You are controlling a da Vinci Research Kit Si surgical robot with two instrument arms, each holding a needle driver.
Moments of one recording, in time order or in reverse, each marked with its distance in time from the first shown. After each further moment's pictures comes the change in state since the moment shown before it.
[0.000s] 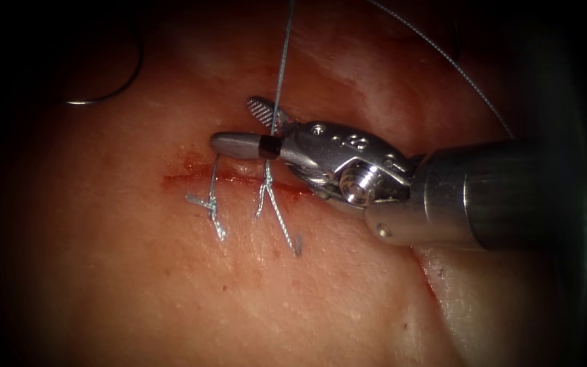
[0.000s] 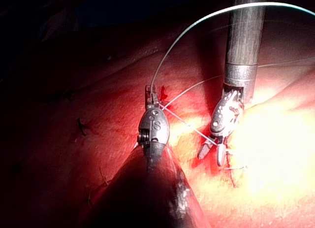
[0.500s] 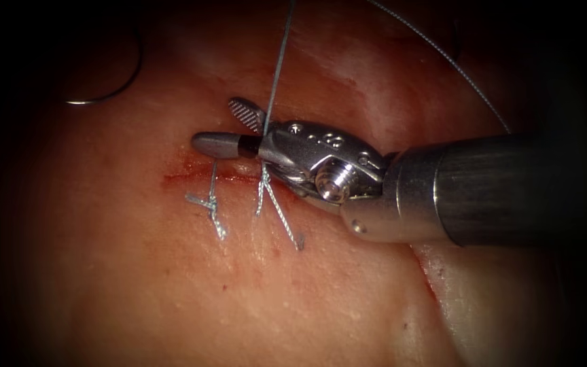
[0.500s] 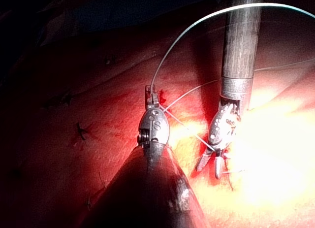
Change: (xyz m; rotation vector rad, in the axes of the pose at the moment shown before) right arm 0.000 0.000 0.002 0.013 0.001 -0.004; left arm 0.001 0.000 0.000 -0.004 0.004 0.003
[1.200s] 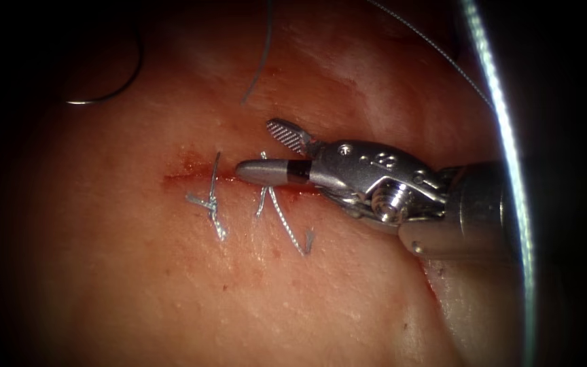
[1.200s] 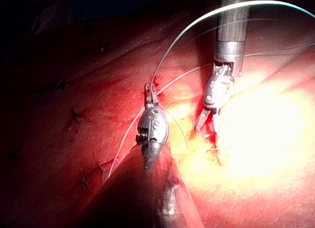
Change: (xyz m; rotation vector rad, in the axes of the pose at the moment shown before) right arm 0.000 0.001 -0.007 0.005 0.041 -0.113; left arm -0.001 0.002 -0.007 -0.016 -0.005 0.021
